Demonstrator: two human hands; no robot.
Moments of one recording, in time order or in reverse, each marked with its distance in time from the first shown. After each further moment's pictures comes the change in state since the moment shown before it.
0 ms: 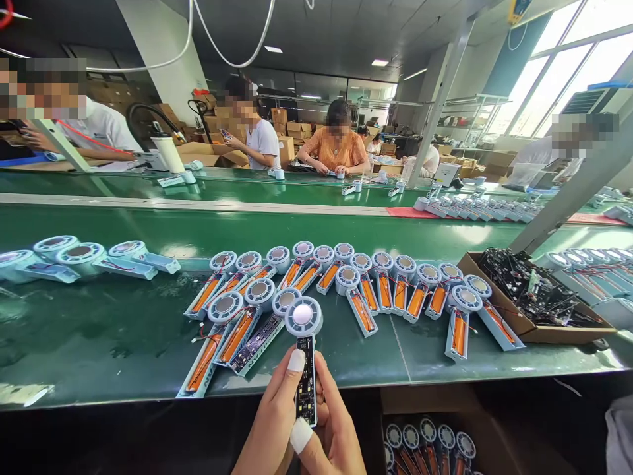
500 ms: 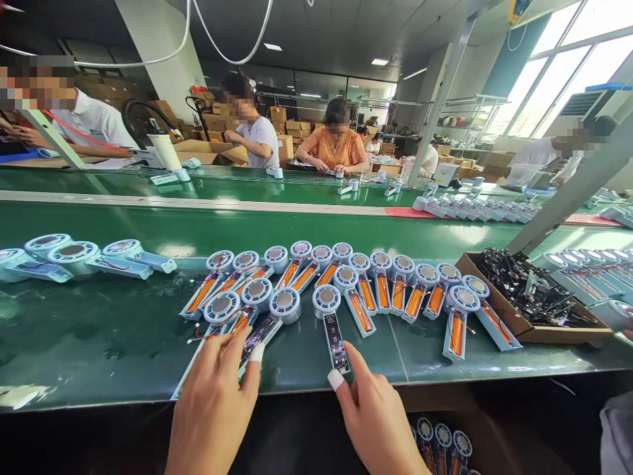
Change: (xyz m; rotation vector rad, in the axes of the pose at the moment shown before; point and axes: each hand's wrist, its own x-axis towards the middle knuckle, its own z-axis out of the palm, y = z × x) left_hand 0.007 0.038 -0.053 1.428 0.634 1.066; right_hand 0.029 -0.042 -0.064 -1.193 0.101 -0.240
